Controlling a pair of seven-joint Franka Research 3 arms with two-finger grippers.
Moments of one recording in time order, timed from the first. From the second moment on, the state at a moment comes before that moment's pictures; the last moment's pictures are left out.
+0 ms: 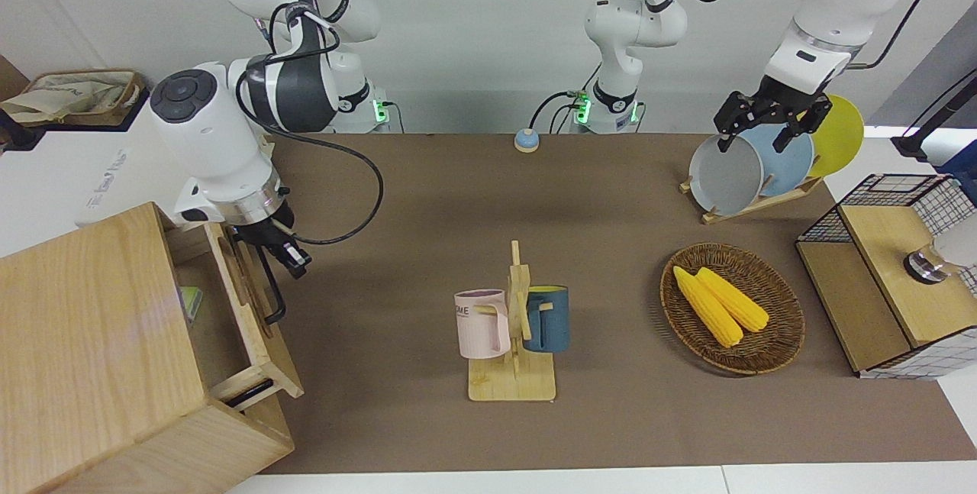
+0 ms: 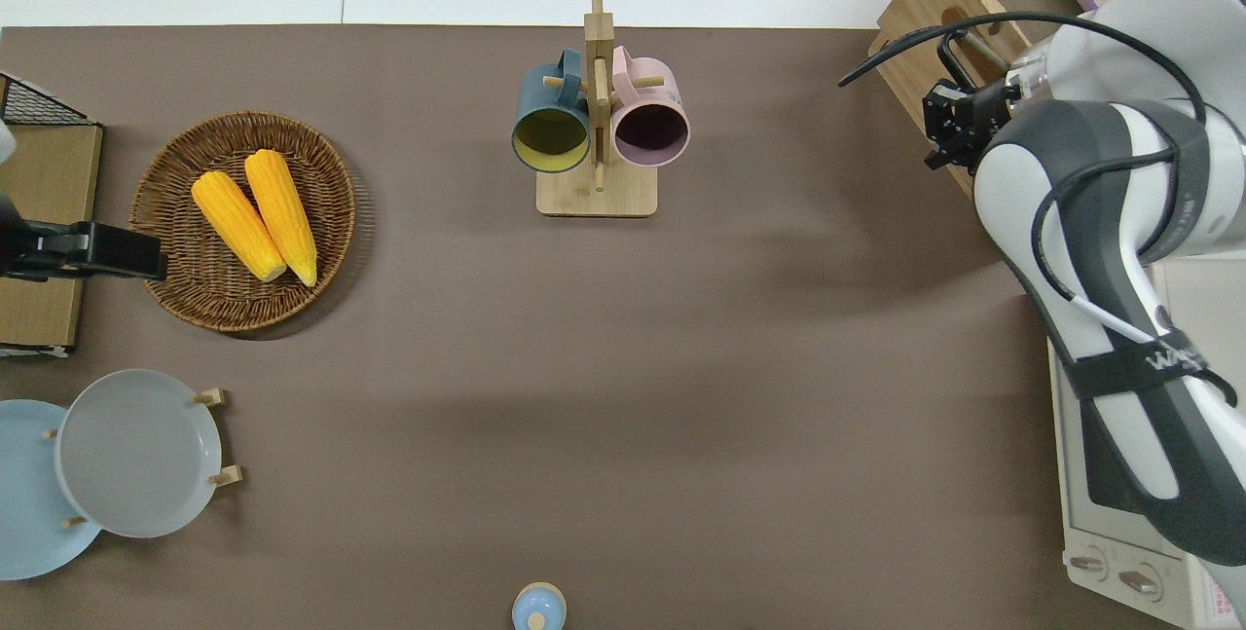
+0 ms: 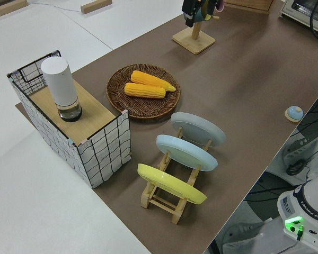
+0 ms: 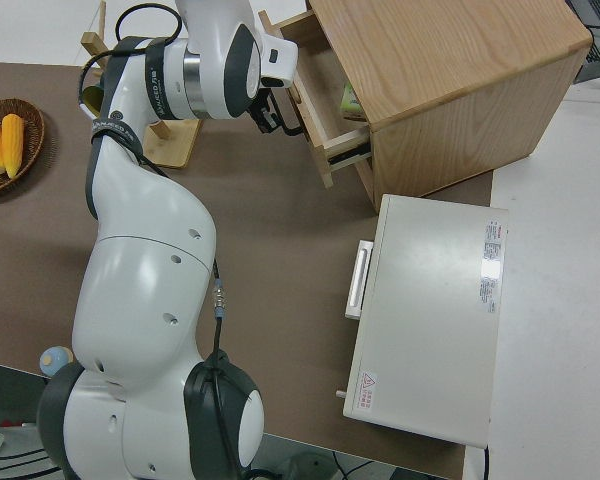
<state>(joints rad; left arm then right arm) -0.15 0.04 0.15 -1.49 -0.02 1.56 0.05 0.03 0.43 0.02 -1.33 0.05 1.83 0.79</state>
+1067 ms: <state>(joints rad) -0.15 0.04 0.15 -1.49 -0.02 1.56 0.05 -0.08 0.43 0.03 -1.33 0.06 1.83 0.54</state>
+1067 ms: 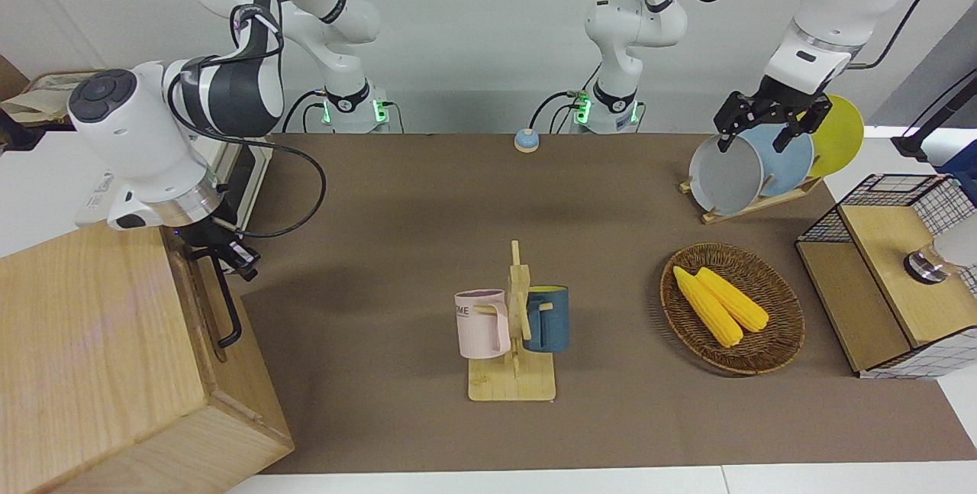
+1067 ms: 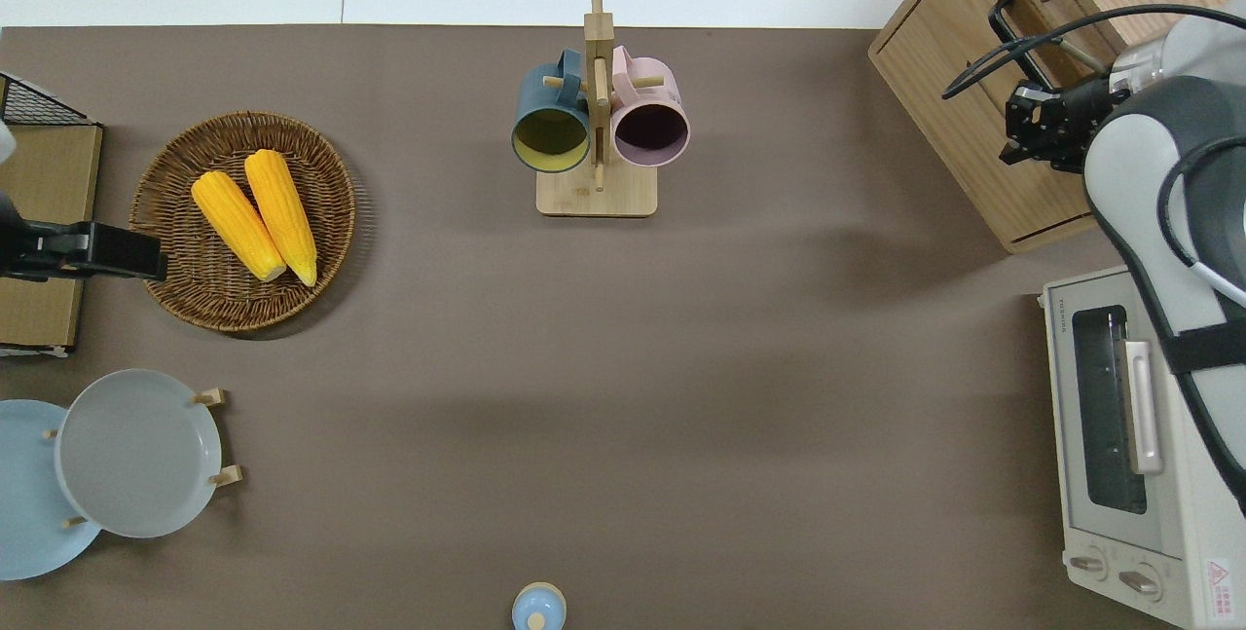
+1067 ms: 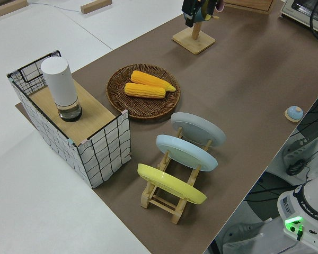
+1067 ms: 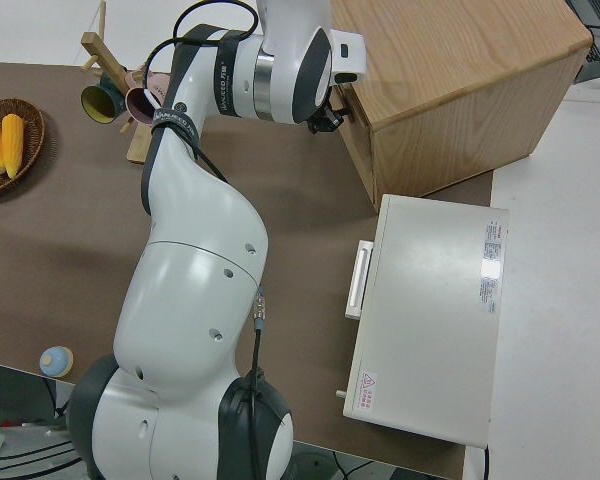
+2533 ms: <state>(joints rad) -0.15 0.04 0.15 -1.49 -0.02 1.56 0.05 0.02 0.39 0.04 -1.32 0.07 1.79 0.59</state>
